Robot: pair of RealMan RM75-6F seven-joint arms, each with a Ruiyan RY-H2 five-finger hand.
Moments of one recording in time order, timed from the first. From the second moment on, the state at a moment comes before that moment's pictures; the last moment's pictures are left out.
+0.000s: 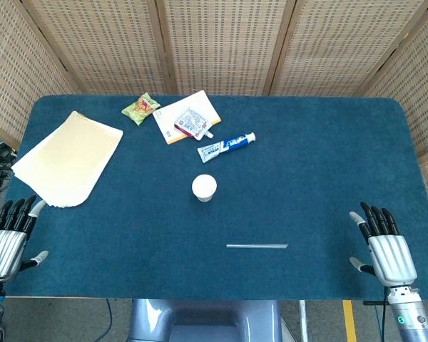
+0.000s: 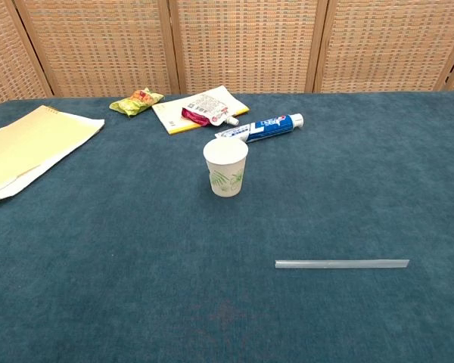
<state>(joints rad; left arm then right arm) -0.11 -1.16 0.00 -1.60 1.57 1.49 0.22 0.11 -1.19 0.03 -1.61 -1.55 1.46 -0.17</state>
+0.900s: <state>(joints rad) -0.11 -1.16 -0.01 -1.60 1.55 1.48 0.23 0.13 -1.21 0.05 -1.64 -1.53 1.43 -0.20</state>
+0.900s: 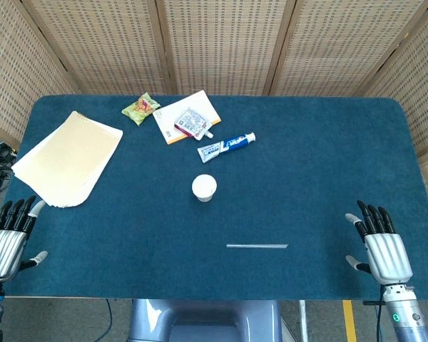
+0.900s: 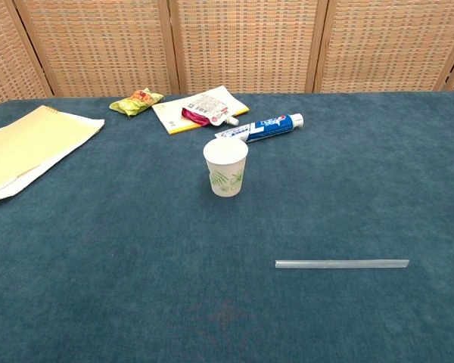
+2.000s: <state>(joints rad) -0.11 -1.17 0.00 -1.55 1.54 1.45 0.19 0.35 -1.58 0.16 -1.68 -1.24 1.25 -0.49</state>
